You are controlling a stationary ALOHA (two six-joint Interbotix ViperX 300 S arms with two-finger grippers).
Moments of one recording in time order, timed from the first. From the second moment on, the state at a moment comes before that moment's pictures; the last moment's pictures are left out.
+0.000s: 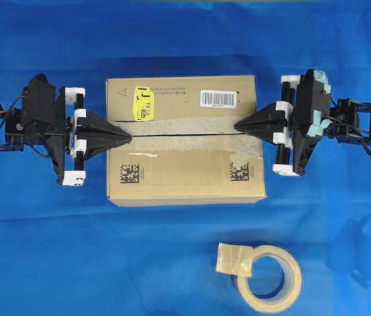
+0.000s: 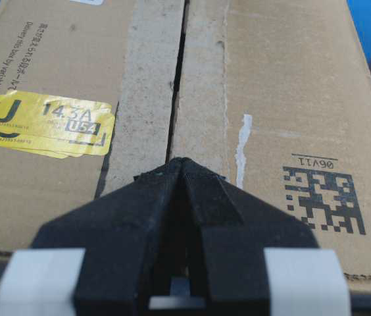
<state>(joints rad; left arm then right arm) 0.04 -0.17 1.17 -0.04 -0.70 -0.10 -0.08 -0.22 1.03 0.13 -0.35 0.03</state>
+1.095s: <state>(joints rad) 0.04 -0.17 1.17 -0.04 -0.68 -0.10 -0.08 -0.22 1.03 0.13 -0.35 0.03</state>
